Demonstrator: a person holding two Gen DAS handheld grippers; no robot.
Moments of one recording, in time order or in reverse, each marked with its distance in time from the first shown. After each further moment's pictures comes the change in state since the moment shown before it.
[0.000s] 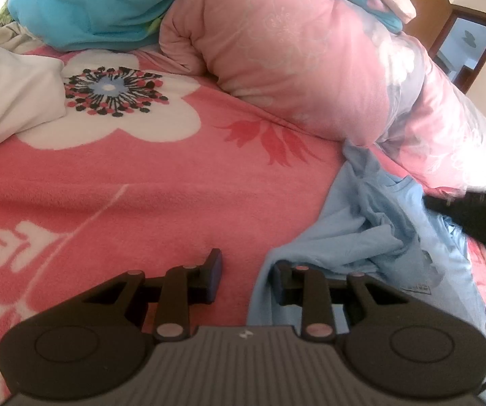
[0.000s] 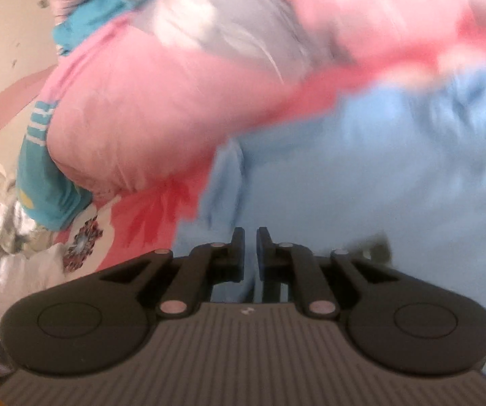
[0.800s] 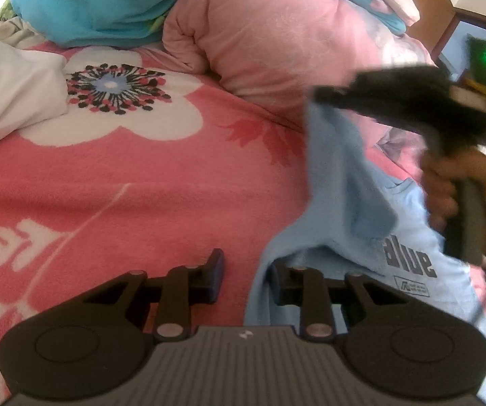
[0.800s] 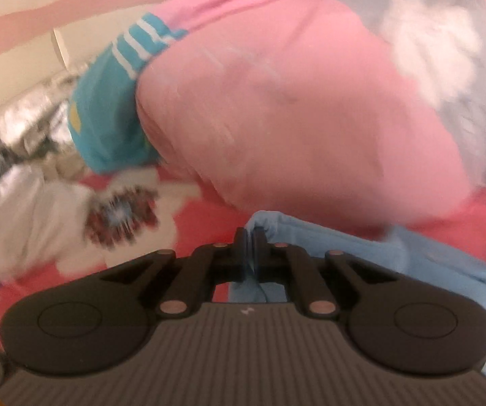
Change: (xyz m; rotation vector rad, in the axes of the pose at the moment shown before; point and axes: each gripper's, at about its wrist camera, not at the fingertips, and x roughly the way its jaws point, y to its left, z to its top) left arm -0.002 0.003 0.003 -0.019 0.008 -0.008; right arm 0.101 0.124 0.052 -0.438 0.084 0.184
